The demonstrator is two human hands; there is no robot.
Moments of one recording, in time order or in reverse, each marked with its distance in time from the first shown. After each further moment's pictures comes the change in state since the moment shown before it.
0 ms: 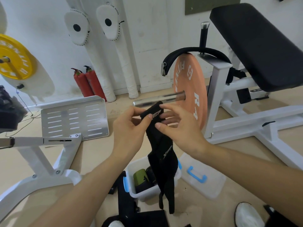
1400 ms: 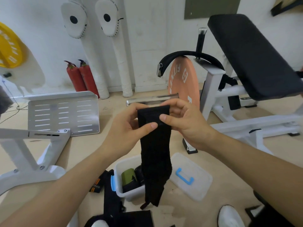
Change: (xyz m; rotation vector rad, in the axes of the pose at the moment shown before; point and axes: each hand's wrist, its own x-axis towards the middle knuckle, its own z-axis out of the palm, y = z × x) left_hand -0.002 0.006 -0.008 -0.237 -0.384 0.132; right_hand 0.014 -0.016 -0.040 0.309 -0.250 0.071
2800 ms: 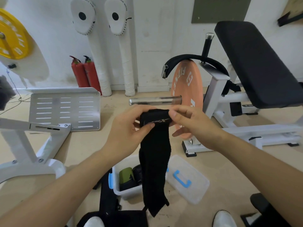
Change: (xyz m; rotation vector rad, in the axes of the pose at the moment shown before) left_hand -0.007 0.002 0.000 0.319 0.120 0.181; right_hand -0.002 -0.015 -0.012 -0.321 -0.101 0.101
